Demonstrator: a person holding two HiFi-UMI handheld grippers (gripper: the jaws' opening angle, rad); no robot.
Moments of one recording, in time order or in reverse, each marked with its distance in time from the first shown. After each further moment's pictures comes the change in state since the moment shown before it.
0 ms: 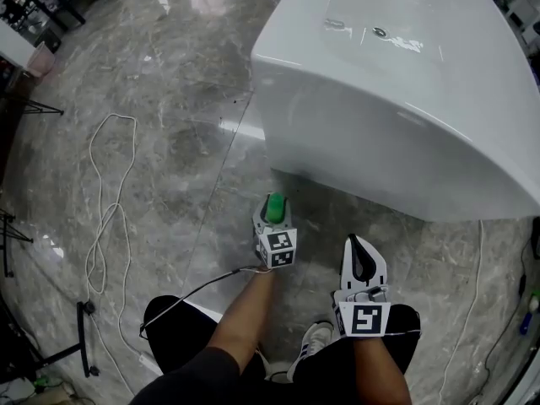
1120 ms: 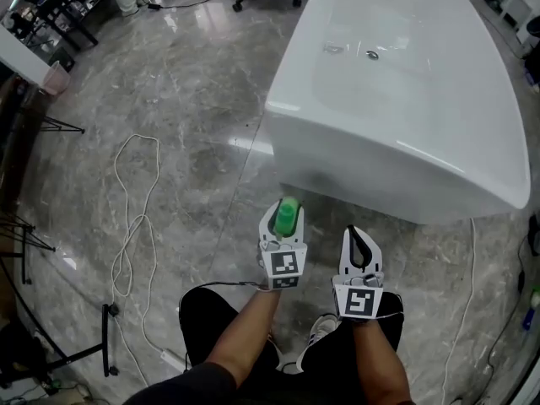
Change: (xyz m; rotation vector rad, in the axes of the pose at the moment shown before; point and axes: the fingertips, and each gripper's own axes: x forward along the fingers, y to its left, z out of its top) left arm -0.136 -0.014 0.210 0.017 -0.202 -0.105; right arm -0.016 -0.009 0.093 -0.050 -0.039 -0.051
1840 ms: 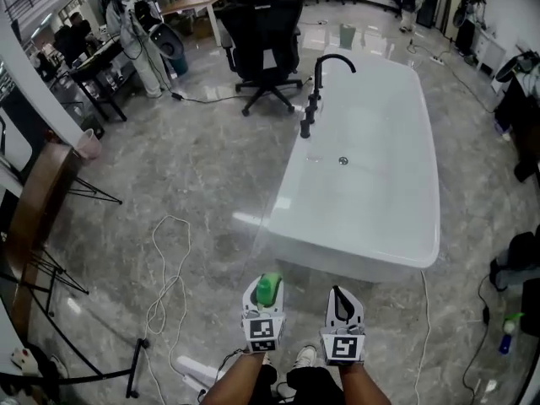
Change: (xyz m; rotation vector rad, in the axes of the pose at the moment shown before) left arm -0.192 -0.019 0.415 -0.075 0.044 0.010; right arm -0.136 -0.089 0.395 0.055 0.010 -0.010
